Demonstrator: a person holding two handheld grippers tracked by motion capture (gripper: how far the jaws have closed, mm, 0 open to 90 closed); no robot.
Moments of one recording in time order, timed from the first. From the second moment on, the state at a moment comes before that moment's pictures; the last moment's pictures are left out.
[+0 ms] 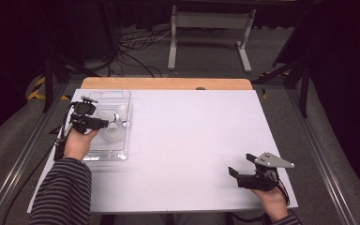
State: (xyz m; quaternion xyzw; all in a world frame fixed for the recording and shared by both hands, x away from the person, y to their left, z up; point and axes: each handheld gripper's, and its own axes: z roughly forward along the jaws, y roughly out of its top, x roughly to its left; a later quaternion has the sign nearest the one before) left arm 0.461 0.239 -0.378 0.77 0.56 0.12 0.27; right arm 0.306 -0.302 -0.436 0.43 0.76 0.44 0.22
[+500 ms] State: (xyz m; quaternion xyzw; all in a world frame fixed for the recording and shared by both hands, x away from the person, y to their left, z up) left arm 0.459 0.236 -0.378 0.77 0.57 0.12 0.27; right arm 0.306 -0.302 -0.436 0.43 0.76 0.44 0.22
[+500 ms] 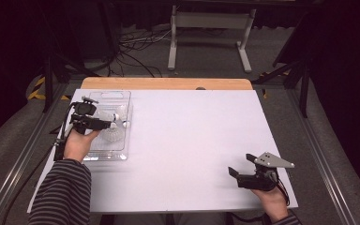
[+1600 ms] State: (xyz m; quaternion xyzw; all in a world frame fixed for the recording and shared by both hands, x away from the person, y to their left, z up) left arm 0.444 0.232 -0.369 0.77 0.55 0.14 0.28; right arm 0.306 -0.301 -0.436 0.43 0.76 0.44 0.22
